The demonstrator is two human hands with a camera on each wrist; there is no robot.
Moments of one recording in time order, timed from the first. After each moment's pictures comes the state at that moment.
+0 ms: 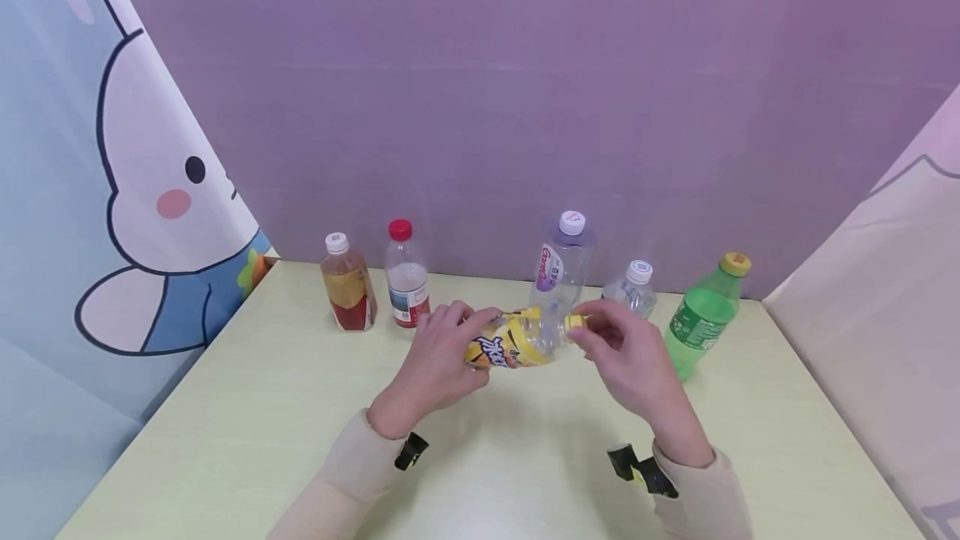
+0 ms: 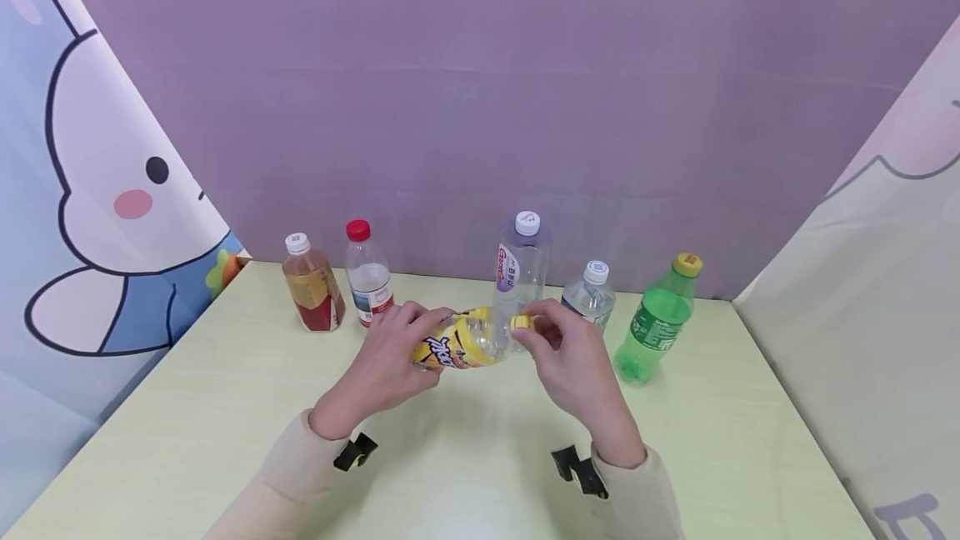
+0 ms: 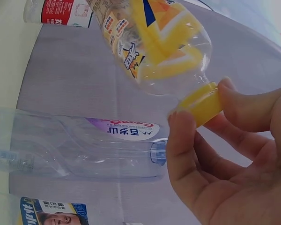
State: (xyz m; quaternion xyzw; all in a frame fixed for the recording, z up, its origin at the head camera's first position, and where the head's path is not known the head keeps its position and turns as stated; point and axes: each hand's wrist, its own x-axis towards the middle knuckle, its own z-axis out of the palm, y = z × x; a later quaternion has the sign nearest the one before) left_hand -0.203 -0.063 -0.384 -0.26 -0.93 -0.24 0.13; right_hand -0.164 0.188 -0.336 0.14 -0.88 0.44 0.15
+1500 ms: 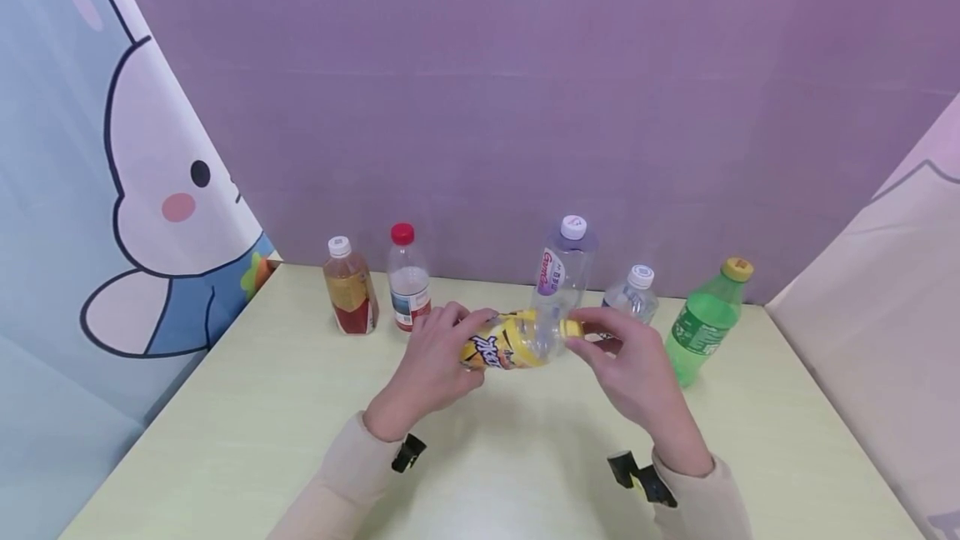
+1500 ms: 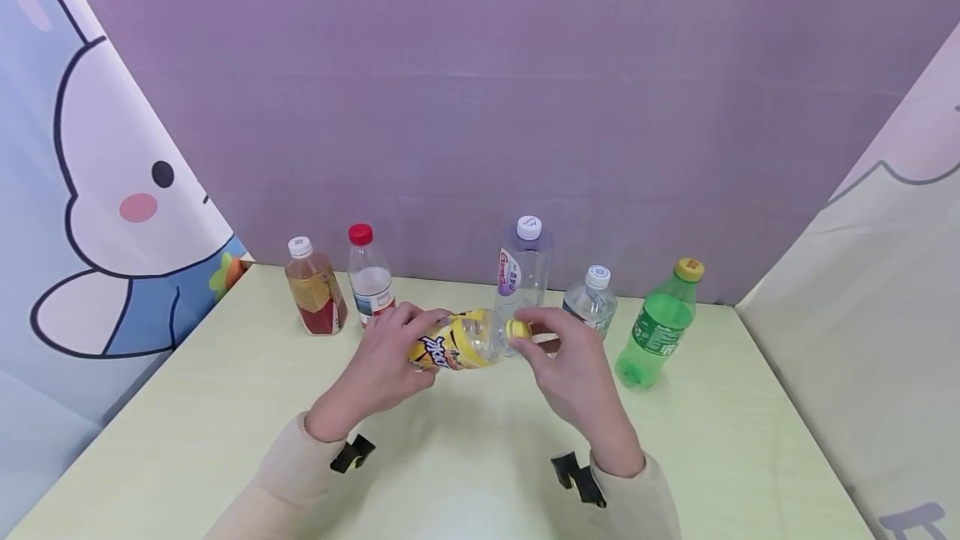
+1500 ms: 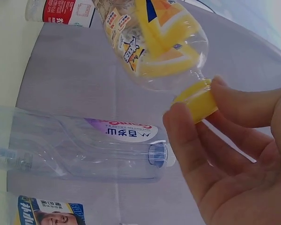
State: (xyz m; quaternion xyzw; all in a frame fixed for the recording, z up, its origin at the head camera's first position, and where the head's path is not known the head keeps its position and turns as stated) left_hand -0.204 -0.069 -0.382 -0.25 -0.93 -0.24 0.14; right_hand -0.163 0.185 -0.338 0.15 -0.87 0.43 0.18
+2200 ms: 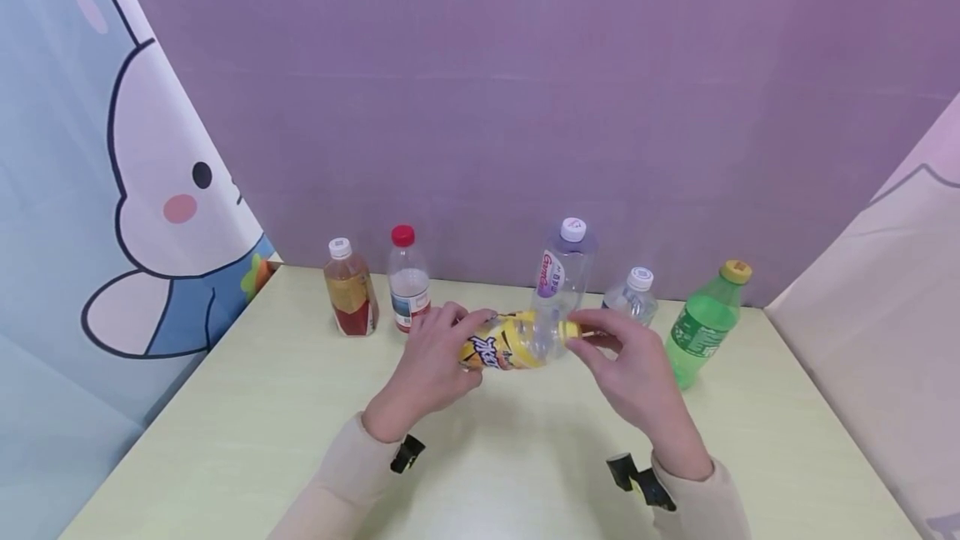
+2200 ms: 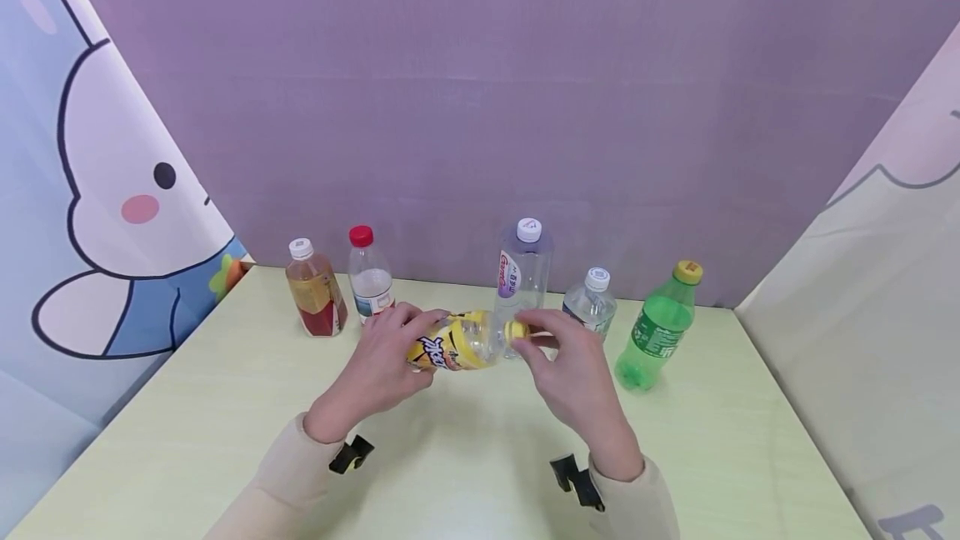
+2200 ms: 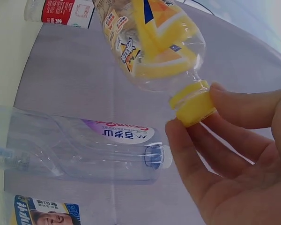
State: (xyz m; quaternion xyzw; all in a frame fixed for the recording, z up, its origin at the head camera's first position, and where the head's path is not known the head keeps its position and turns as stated) left_hand -0.201 -0.070 -0.380 -0.25 -0.93 -0.23 0.15; right_hand -0.162 0.185 -0.338 0.16 -0.87 0.42 0.20
